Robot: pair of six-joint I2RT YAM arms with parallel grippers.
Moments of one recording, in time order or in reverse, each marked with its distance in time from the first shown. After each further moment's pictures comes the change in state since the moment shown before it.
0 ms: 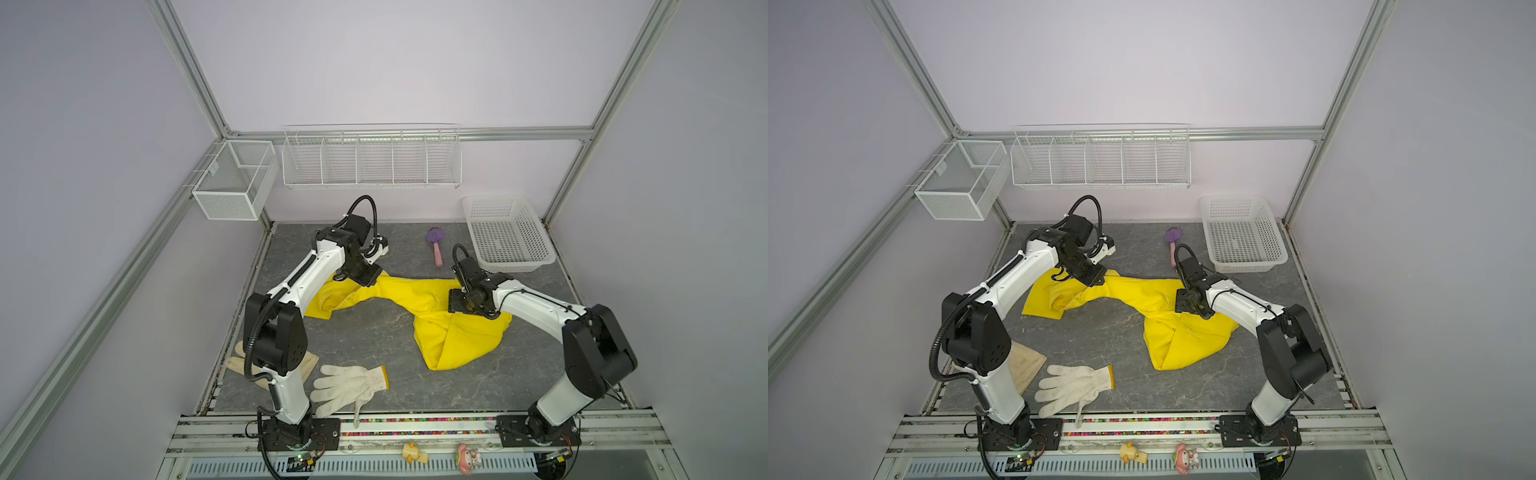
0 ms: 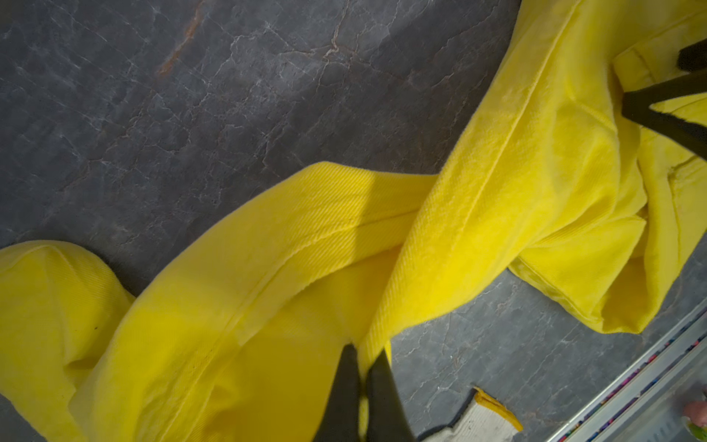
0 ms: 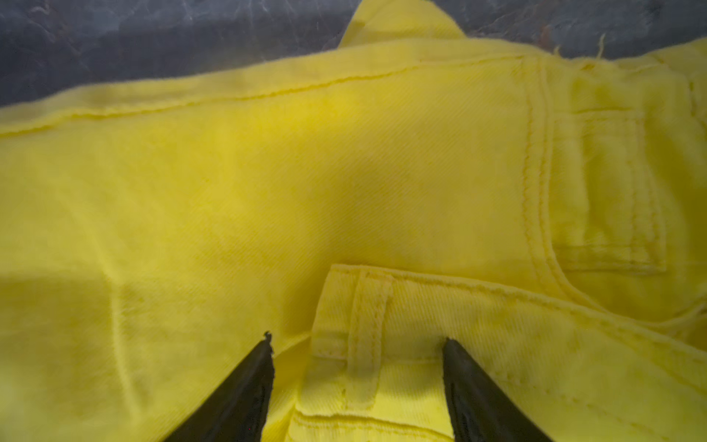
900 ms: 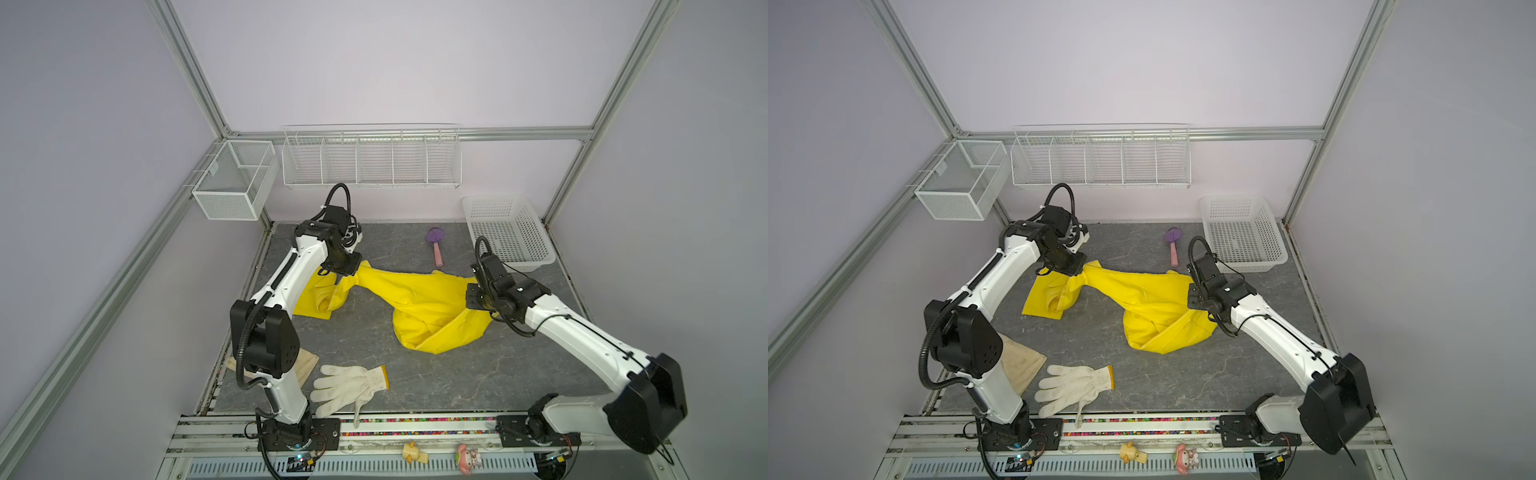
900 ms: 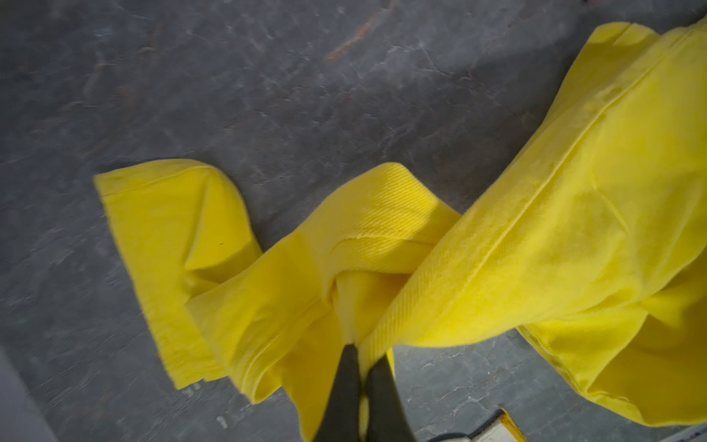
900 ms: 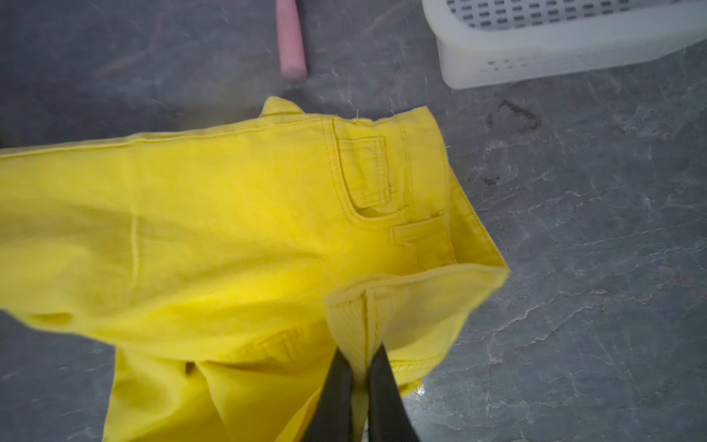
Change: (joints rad) left arm 0.126 -0.058 0.069 -0.039 -0.193 -0.141; right arm 0.032 -0.383 -0.005 -0.093 0.100 -0.043
